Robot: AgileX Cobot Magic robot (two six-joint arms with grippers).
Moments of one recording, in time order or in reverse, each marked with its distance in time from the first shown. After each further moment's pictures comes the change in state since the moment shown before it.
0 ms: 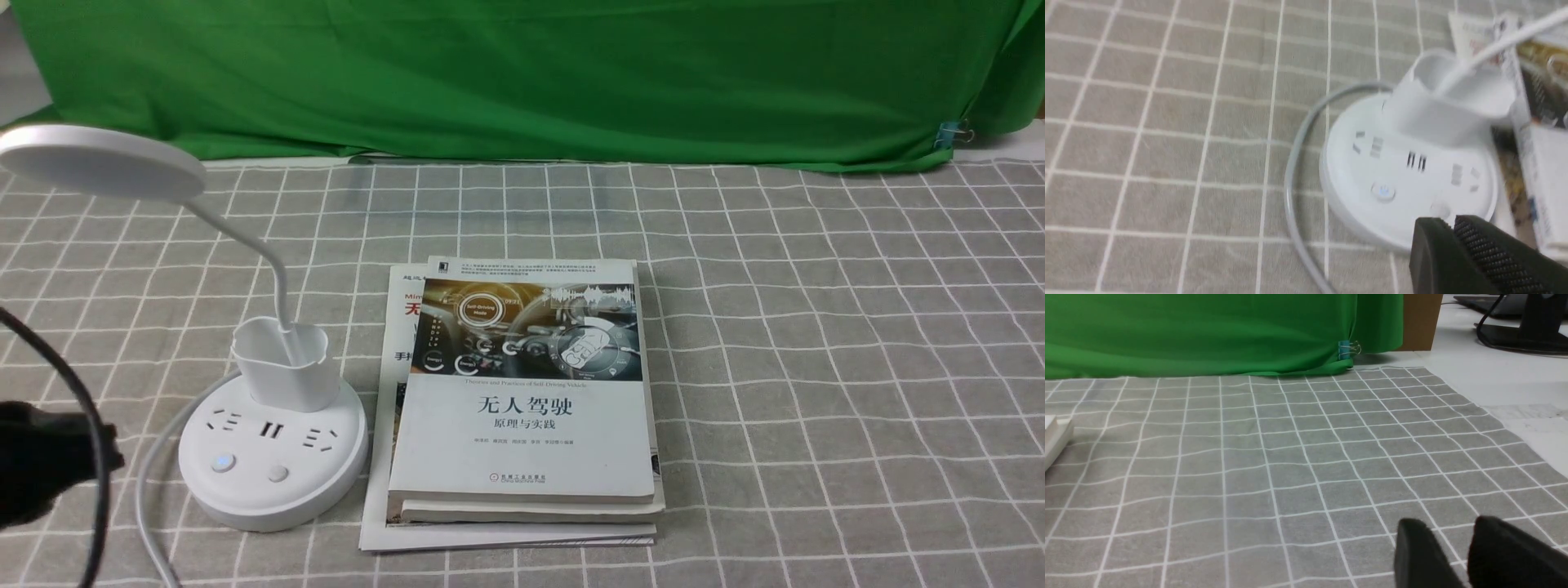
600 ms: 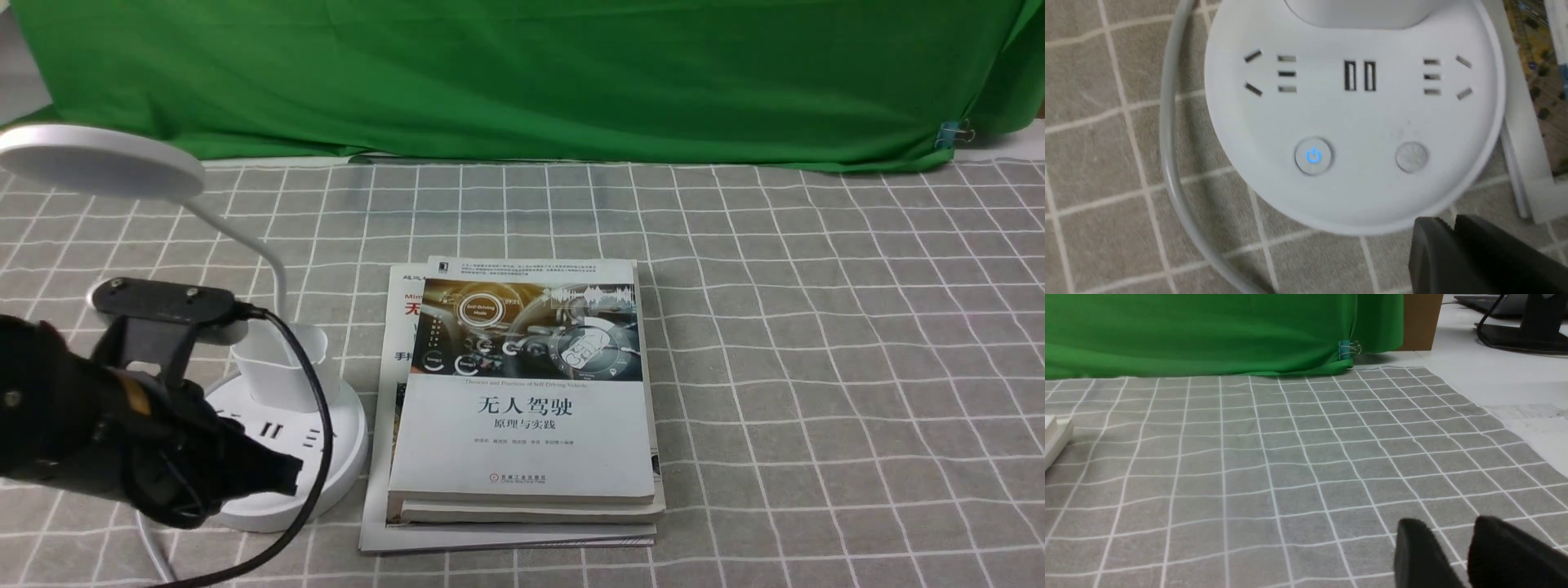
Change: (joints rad) right arm 0.000 0.000 0.000 0.000 0.000 0.000; left arm -0.249 0.500 -0.166 0.116 -0.009 0.001
